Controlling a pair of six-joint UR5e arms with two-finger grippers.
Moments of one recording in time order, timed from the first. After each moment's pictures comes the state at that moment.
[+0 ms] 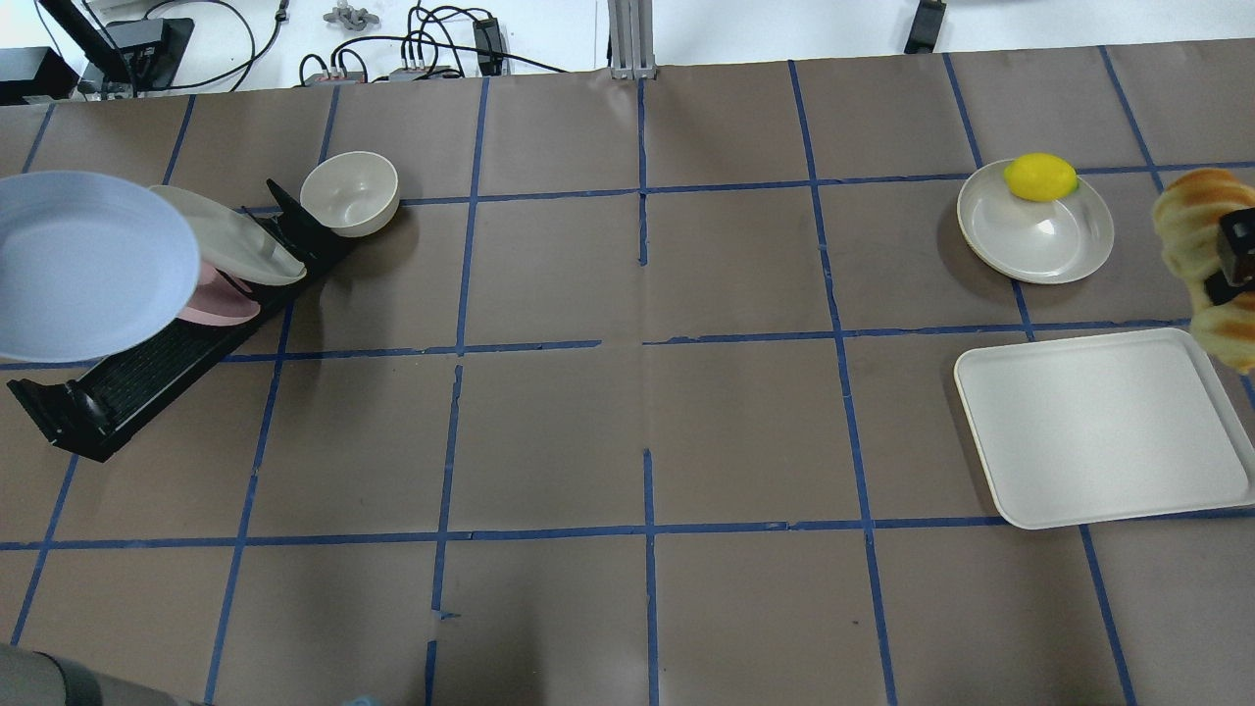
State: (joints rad) left arm -1.04 -1.85 -1.17 -1.87 1.54 0.91; right arm 1.12 -1.83 1.72 -1.51 -1.54 -0.49
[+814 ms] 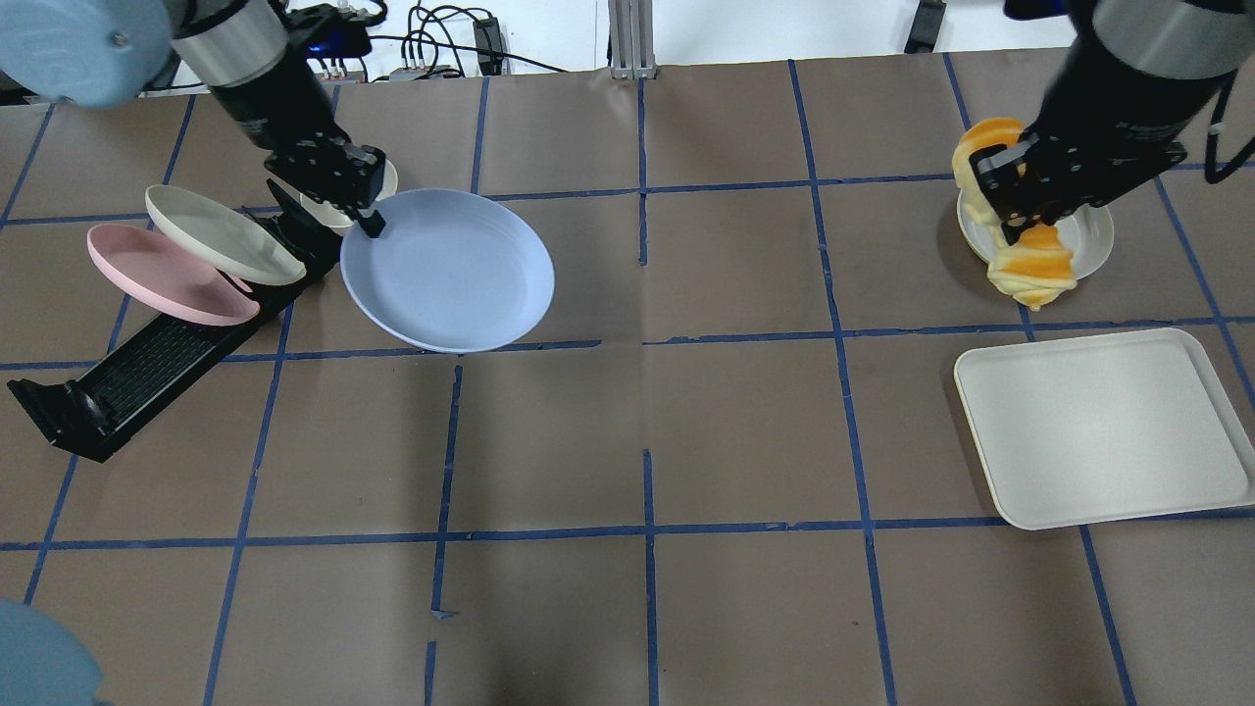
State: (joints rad) left arm -1.50 -1.87 -1.41 -1.63 1.39 0.44; right arm 1.52 -1.65 1.58 -1.51 -1.63 -0.14
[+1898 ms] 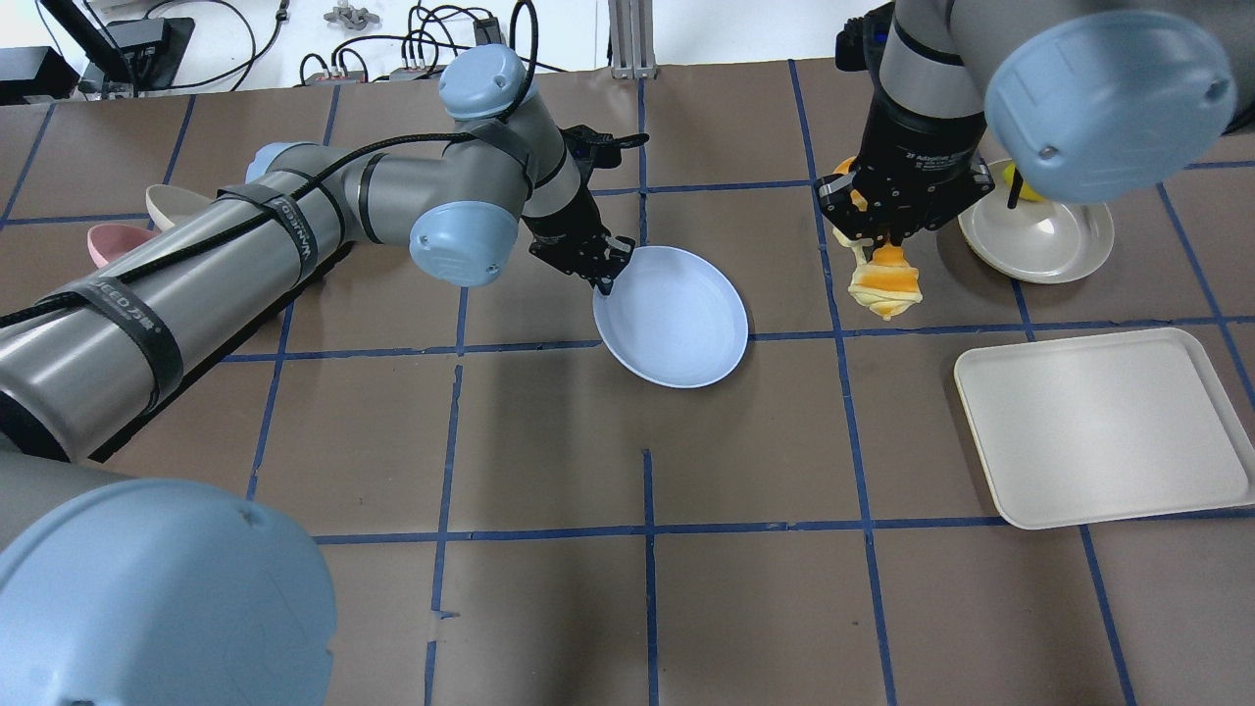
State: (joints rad) left arm -1.78 -2.11 -1.57 -1.04 1.33 0.11; right arm 1.66 -1.50 1.57 -1.59 -1.62 0.04
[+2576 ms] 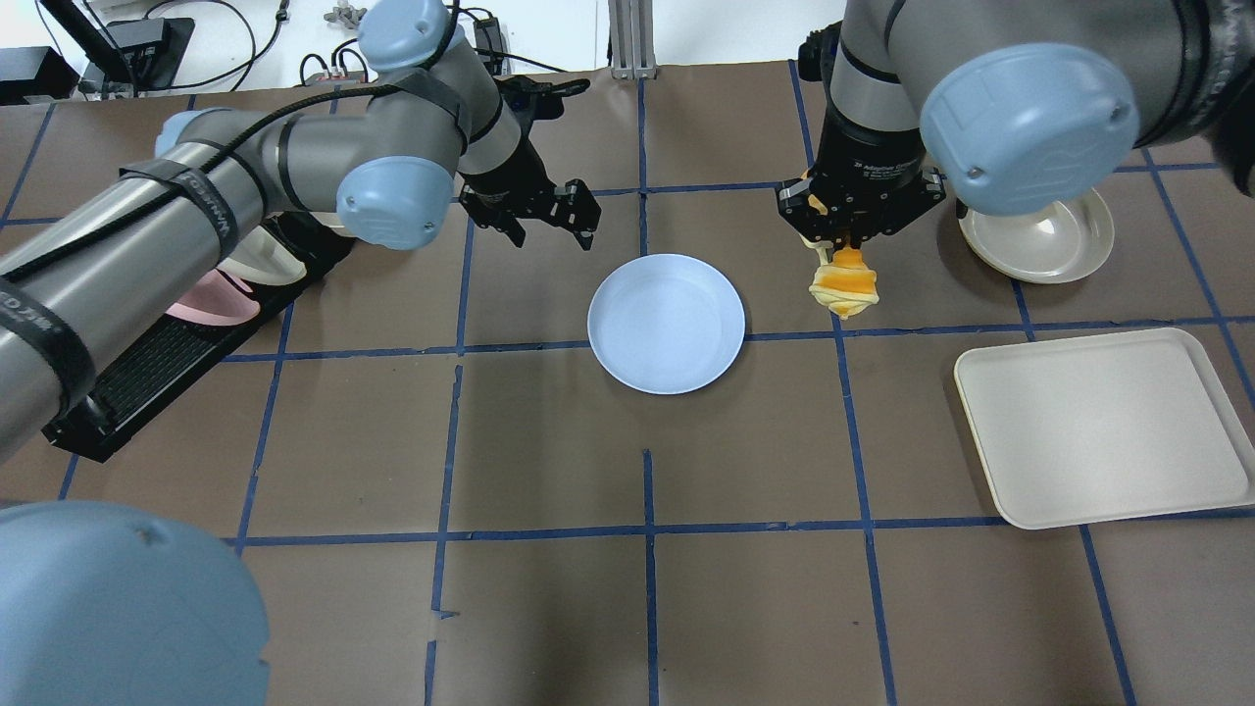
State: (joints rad) left arm -1.68 -2.00 -1.54 -1.14 1.36 0.11; right arm 1.72 -1.44 1.57 -1.66 -1.62 0.14
